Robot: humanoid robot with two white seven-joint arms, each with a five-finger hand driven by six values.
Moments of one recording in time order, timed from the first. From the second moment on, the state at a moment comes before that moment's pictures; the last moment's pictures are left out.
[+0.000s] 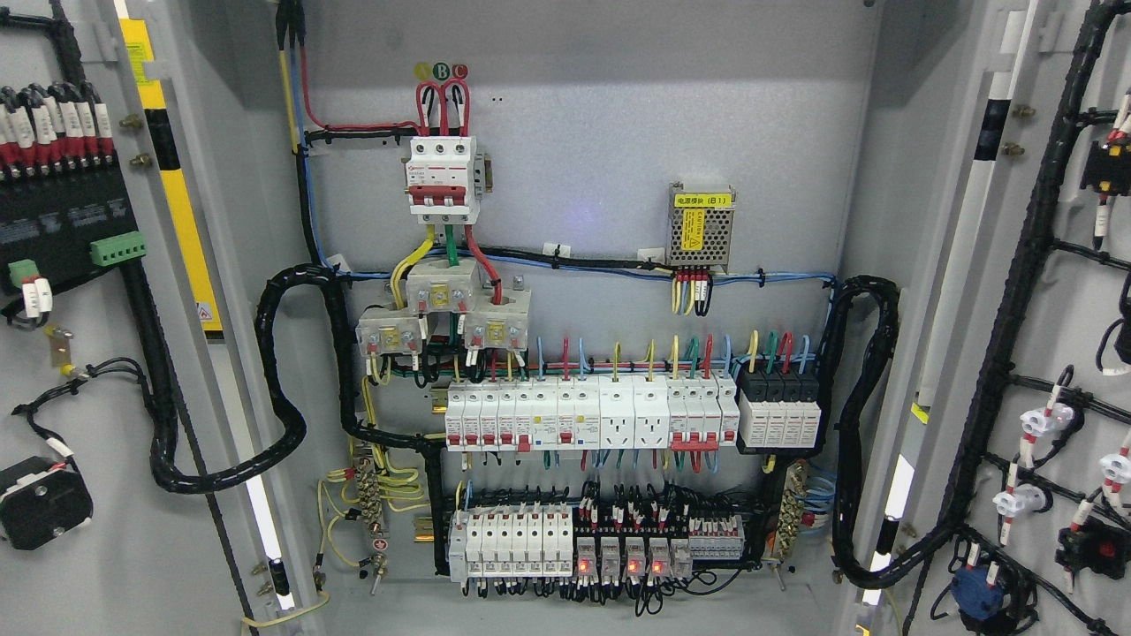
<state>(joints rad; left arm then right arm) 0.27 0.43 0.60 -1.63 0.81 -0.04 -0.72 0.41 -0.27 -0.54 -2.00 -0.70 -0.44 0.41</state>
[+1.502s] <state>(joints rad) 0.26 0.51 0.63 -1.53 0.83 -0.04 -0.72 0.41 -0.27 -0.54 -1.99 -0.70 -0.45 0.41</state>
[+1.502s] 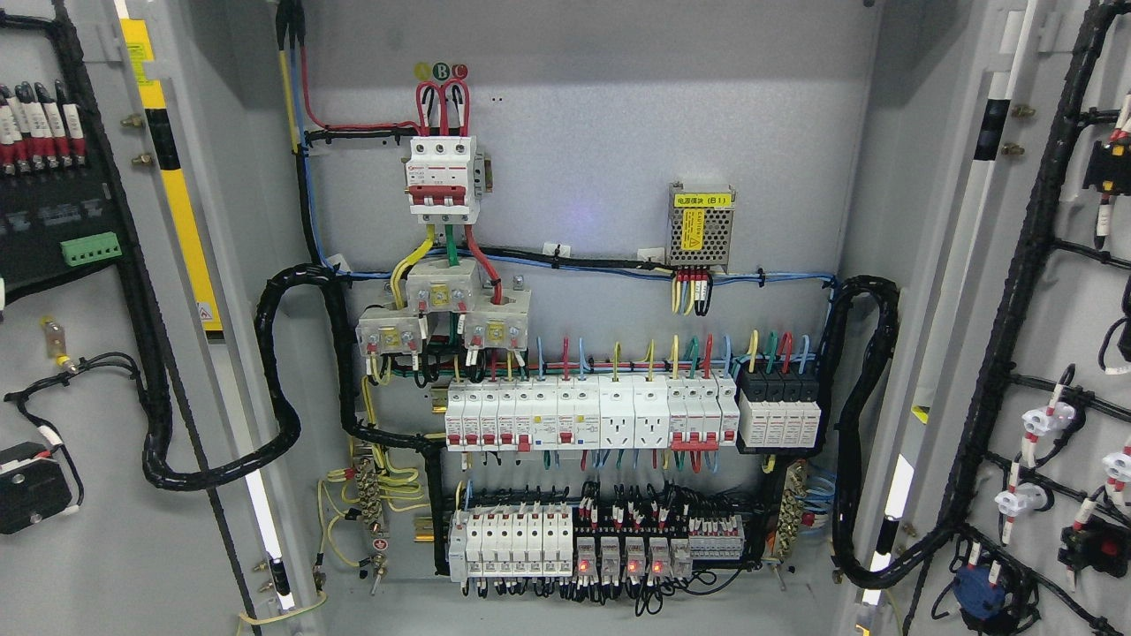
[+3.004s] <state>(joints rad) 0.28 0.43 0.08 -1.71 0.58 -0.39 -0.41 0.55 -0.30 -0.14 -1.97 -0.65 -0.45 0.42</state>
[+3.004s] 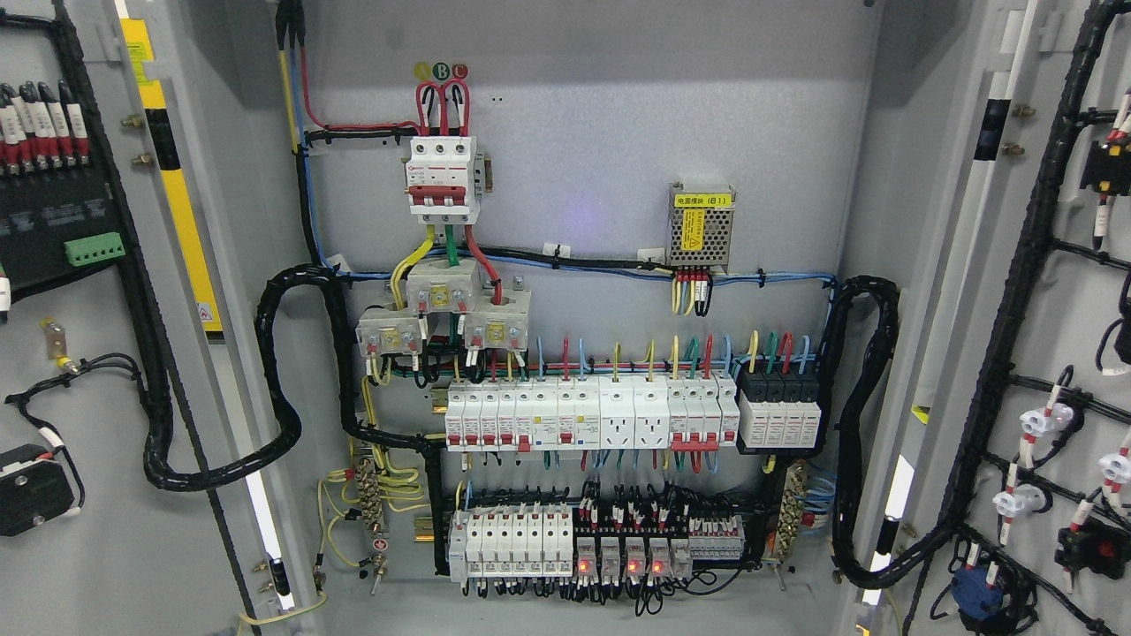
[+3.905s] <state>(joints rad) 0.10 0.13 -0.12 -0.82 0.47 -0.40 -0.41 0.47 -0.25 0.10 -1.26 -0.46 -0.45 0.37</state>
